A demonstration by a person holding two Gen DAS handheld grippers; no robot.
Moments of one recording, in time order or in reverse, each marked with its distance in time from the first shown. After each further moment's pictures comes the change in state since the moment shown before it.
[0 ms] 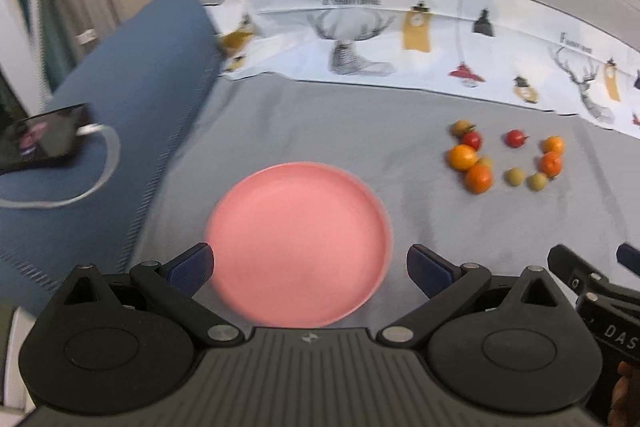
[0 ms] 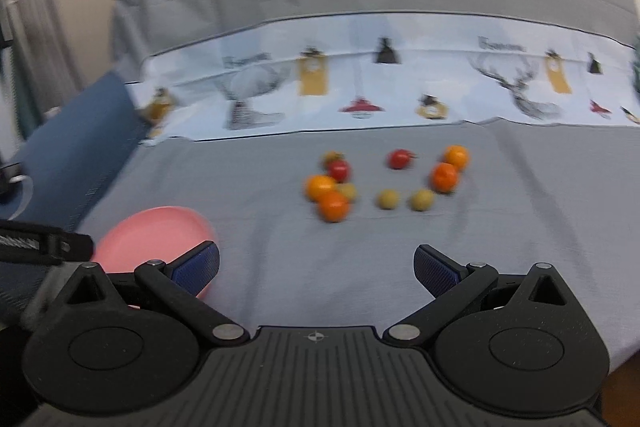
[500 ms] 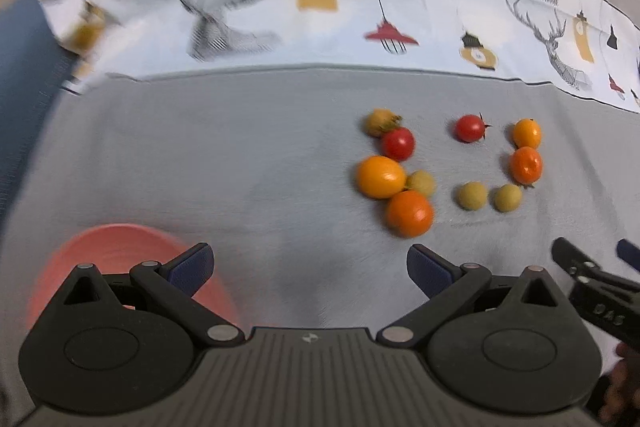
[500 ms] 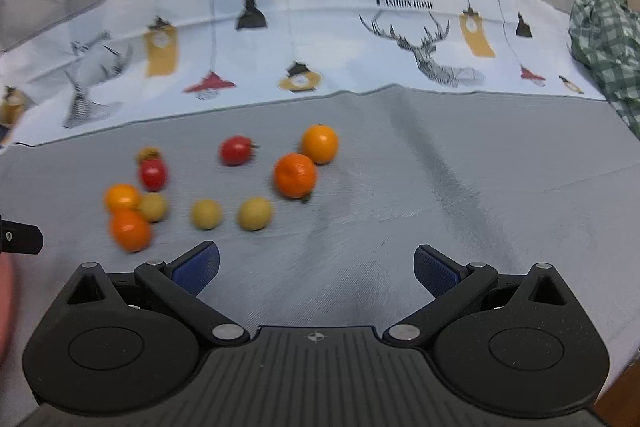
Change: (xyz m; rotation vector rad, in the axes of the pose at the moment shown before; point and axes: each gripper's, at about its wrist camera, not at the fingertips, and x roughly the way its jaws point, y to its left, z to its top) left arm 0.170 -0.111 0.043 0.099 0.183 -0.173; right arm 0.135 -0.110 0.014 0.039 0.066 -0.251
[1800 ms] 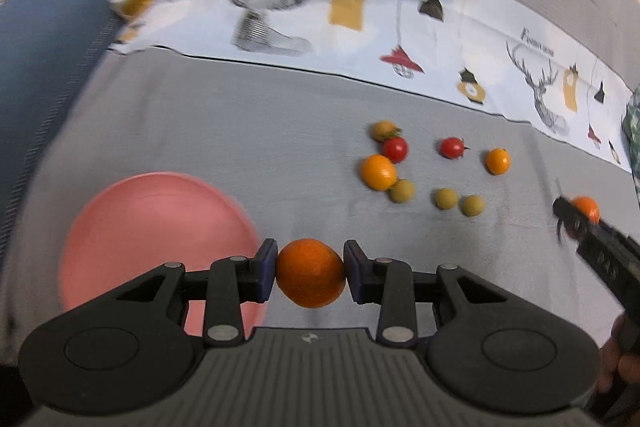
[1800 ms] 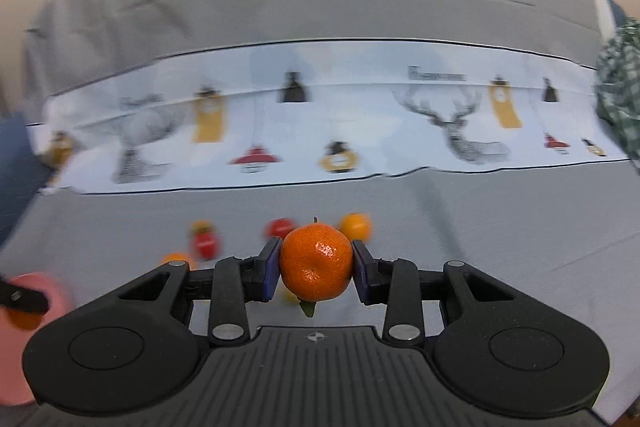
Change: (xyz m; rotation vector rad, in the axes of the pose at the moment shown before) left arm -0.109 0.050 -0.027 -0.169 -0.021 -0.063; right arm -0.096 0.019 0.029 -0.061 -0.140 0.194
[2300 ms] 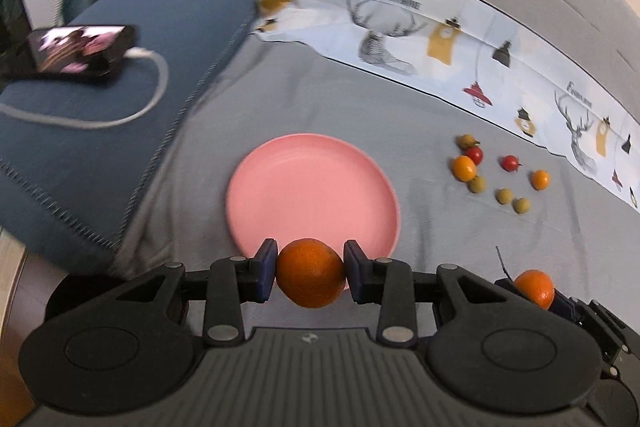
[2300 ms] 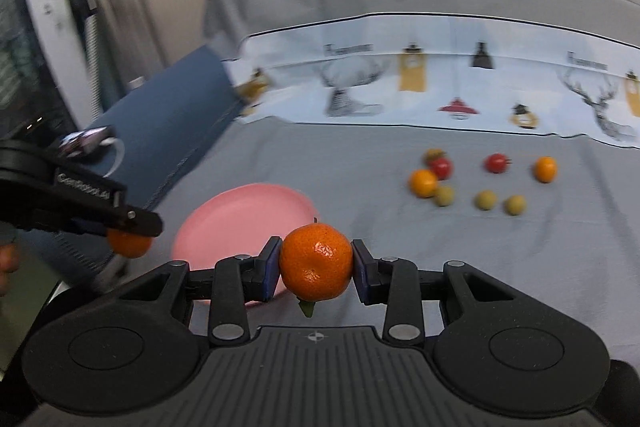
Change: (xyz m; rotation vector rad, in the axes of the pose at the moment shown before) left arm -0.108 0.112 -0.072 -0.174 -0.054 0.097; right arm -0.101 0.149 -0.047 -0.126 0.109 0.333
